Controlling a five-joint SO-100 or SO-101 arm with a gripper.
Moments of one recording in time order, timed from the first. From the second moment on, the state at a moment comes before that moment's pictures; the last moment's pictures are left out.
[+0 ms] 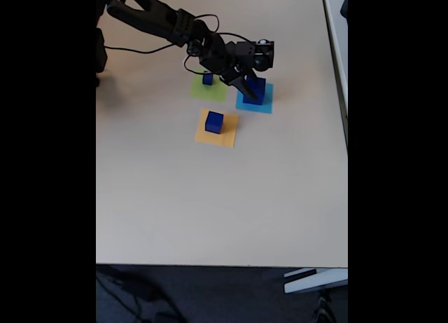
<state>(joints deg) 8.9 66.9 88.4 16.9 83.1</state>
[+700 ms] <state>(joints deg) -2.5 80.4 84.9 36.0 103.1</state>
